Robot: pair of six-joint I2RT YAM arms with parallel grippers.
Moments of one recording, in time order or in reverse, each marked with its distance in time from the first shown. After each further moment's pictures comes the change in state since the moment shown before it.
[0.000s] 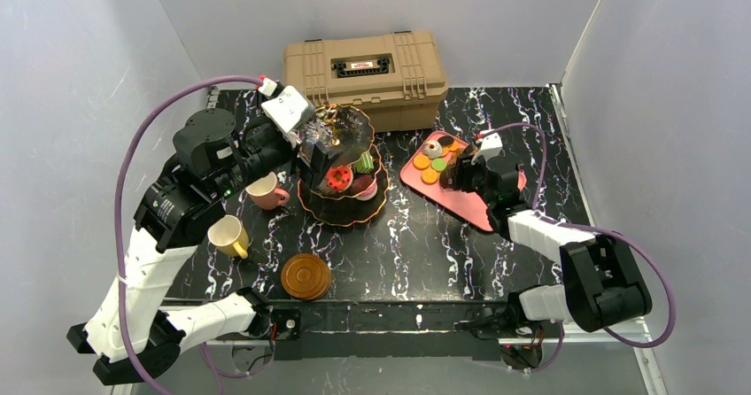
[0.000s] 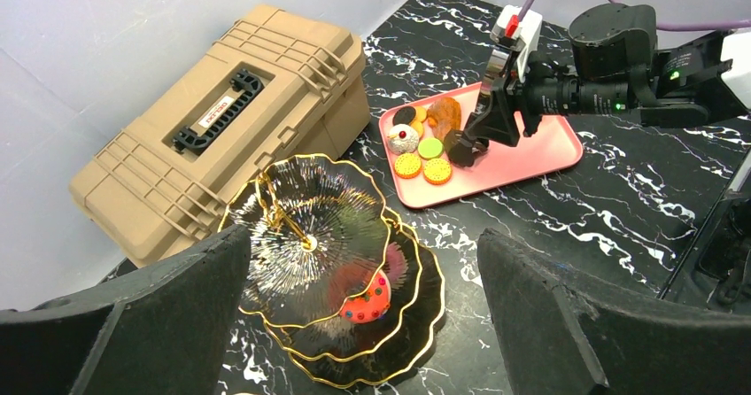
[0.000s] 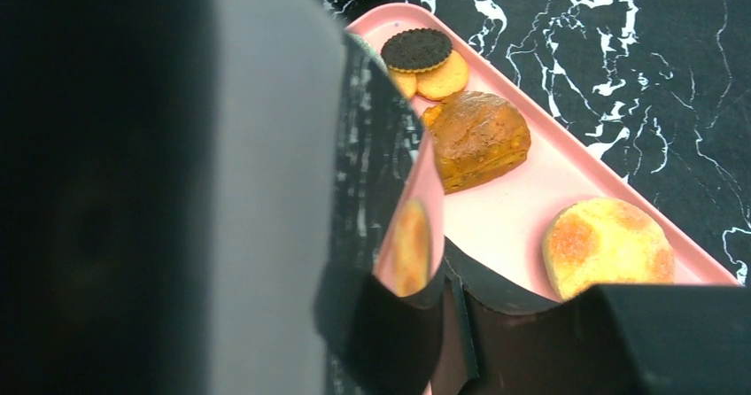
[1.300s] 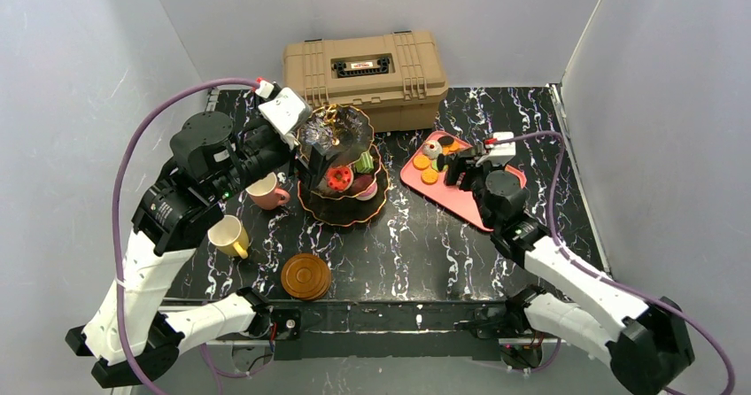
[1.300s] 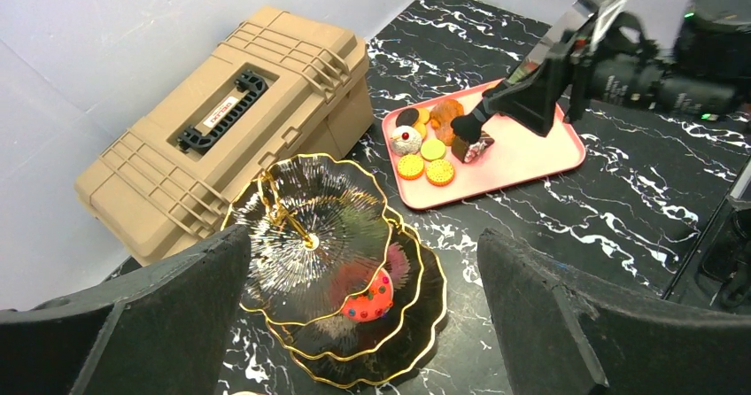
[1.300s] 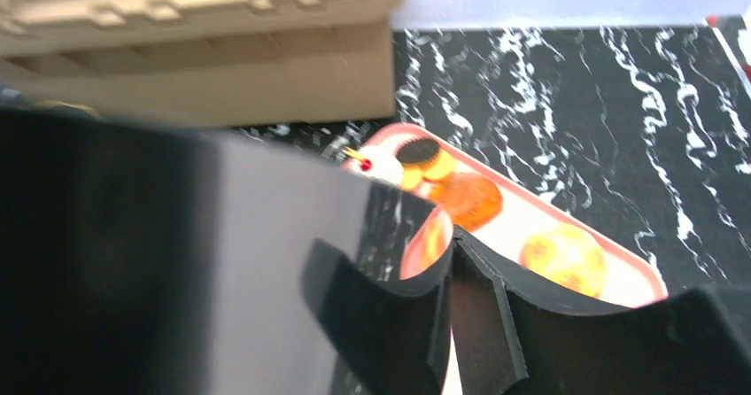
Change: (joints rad) left arm -0.001 -0.016 -0.013 0.008 -0.013 0.000; right arm 0.345 -0.433 0.058 -0.228 0.465 0.079
